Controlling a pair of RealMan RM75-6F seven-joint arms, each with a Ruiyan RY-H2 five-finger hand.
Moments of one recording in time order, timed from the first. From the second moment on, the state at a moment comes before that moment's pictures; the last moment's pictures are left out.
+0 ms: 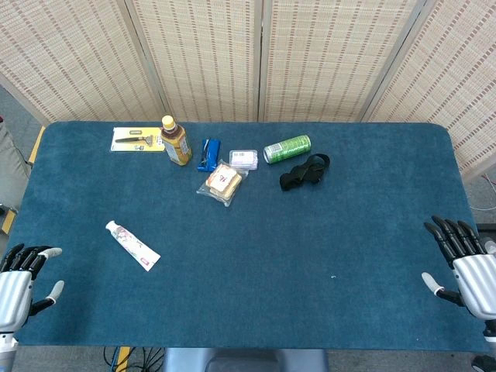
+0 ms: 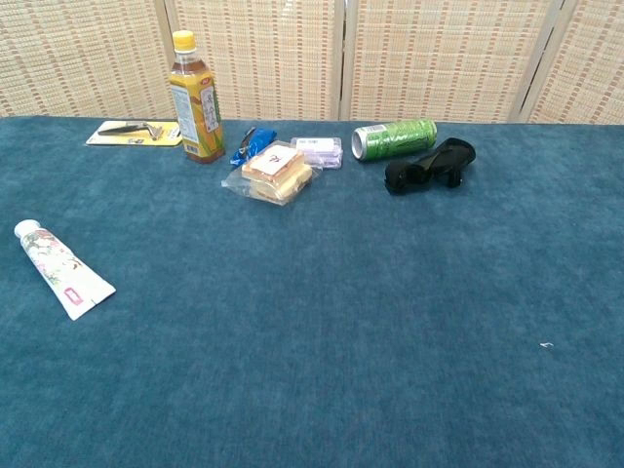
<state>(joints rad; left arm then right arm) -0.05 -1.08 -0.02 -1.80 1.52 1.58 0.15 0.06 -0.89 0.00 -1.74 -1.65 1.52 0.07</state>
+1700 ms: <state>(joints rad) -0.53 -1.31 -0.11 -1.48 0.79 1.01 0.71 0.03 -0.87 0.01 -1.74 -1.62 1.56 0.09</state>
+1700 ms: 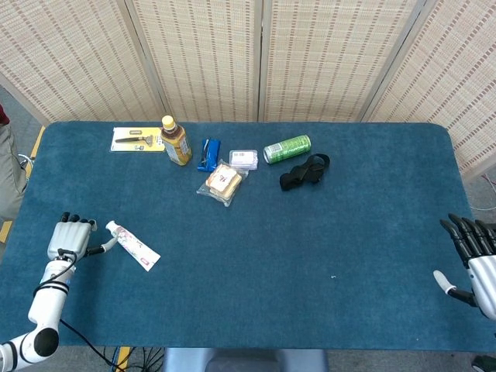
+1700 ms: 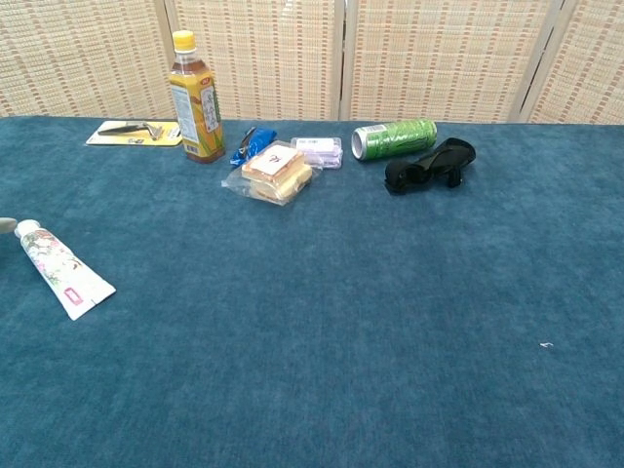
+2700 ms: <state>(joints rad) -0.69 -1.41 -0.11 -1.47 0.62 0.94 0.80 -0.01 -0.87 0.01 -1.71 -1.63 1.61 0.13</state>
